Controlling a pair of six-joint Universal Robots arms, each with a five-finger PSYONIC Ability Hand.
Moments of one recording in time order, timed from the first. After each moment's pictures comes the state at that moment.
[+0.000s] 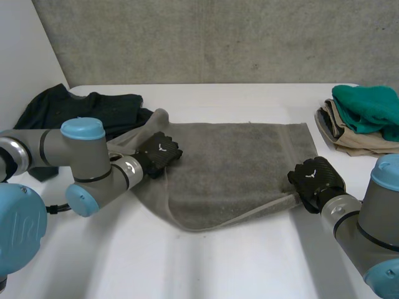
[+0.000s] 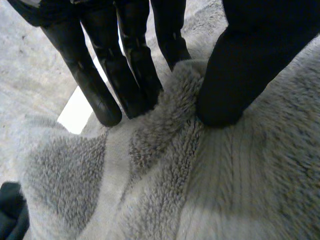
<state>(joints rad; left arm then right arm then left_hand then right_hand) 4.35 -2.53 -1.04 3.21 -1.12 3.96 1.86 -1.18 1.85 -0.30 1.48 2.39 1.15 1.18 1.16 1.18 0.91 0.99 1.18 1.18 1.19 1.00</state>
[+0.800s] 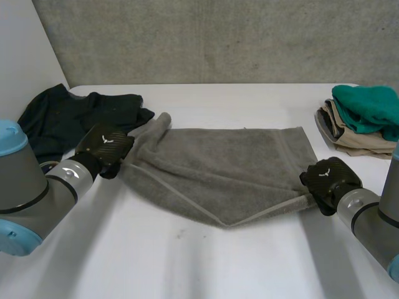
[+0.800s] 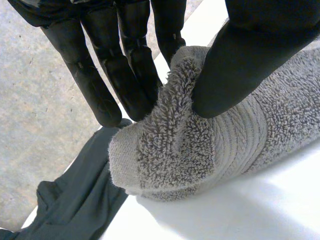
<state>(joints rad) 4.48 -1.93 -1.71 3.42 -1.26 3.75 1.82 -1.26 1.80 -0.06 1.48 2.38 1.15 1.20 1.19 1.20 0.98 0.99 1.18 1.18 1.19 1.00</state>
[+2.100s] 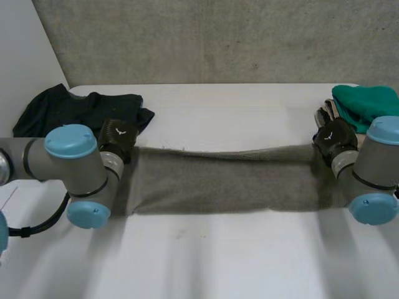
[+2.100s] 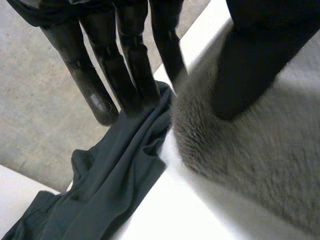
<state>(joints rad) 4.33 -2.34 -1.33 3.54 -1.66 3.75 1.76 -0.82 1.34 -0.30 1.56 2.04 0.89 0.97 0.96 0.97 0.75 0.70 0.86 0.87 0.87 0.72</state>
